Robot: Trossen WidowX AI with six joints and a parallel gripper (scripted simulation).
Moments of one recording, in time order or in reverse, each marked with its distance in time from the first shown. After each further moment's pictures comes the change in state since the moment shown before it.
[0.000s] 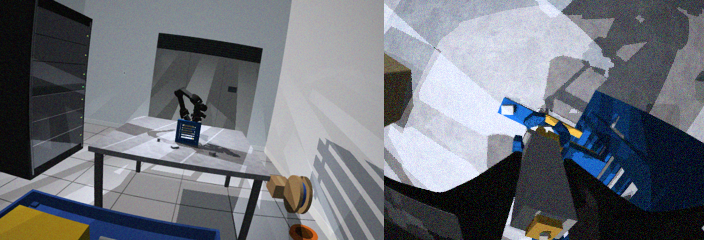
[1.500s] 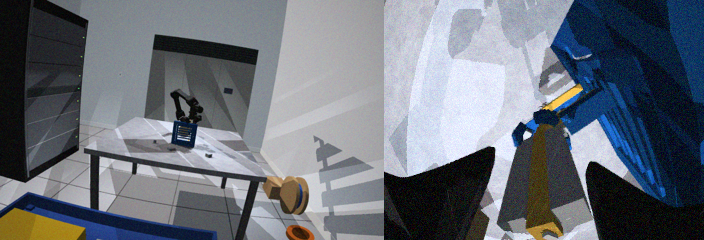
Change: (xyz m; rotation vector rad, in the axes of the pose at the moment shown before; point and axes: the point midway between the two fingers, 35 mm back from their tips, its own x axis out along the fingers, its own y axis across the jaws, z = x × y) arm 0.001 0.000 -0.002 1.087 0.004 -0.004
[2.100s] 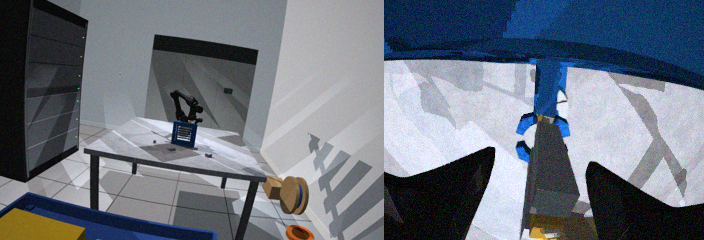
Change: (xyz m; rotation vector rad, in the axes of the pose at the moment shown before) arm 0.000 0.000 0.000 0.891 0.000 0.000
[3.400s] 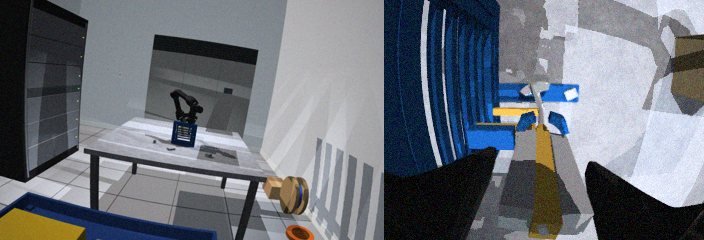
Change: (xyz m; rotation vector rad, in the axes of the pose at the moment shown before) arm 0.000 0.000 0.000 1.616 0.000 -0.001
